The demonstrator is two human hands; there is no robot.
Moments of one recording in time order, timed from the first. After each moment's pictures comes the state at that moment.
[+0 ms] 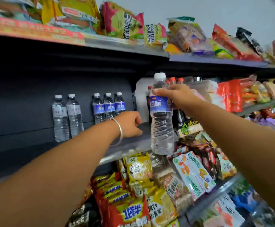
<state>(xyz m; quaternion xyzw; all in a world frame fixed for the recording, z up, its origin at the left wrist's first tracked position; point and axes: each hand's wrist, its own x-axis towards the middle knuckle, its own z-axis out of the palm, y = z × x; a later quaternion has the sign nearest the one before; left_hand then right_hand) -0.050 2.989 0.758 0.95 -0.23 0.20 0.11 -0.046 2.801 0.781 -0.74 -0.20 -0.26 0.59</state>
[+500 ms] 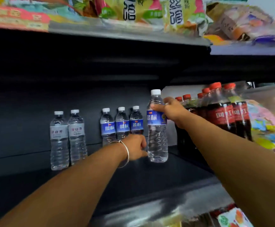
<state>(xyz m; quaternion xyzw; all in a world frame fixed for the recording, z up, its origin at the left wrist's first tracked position) 0.154 3.002 0.773 0.97 -0.12 0.19 0.05 0.208 2.847 0.828 -0.70 -0.26 -0.18 0.64</state>
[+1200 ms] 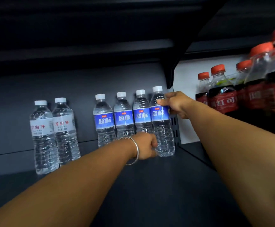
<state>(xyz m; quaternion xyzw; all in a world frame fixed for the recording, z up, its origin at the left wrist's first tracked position) 0.291 3.014 0.755 0.99 -0.06 0.13 0.03 0.382 2.883 0.824 -0.69 -0.26 -0.05 0.67</state>
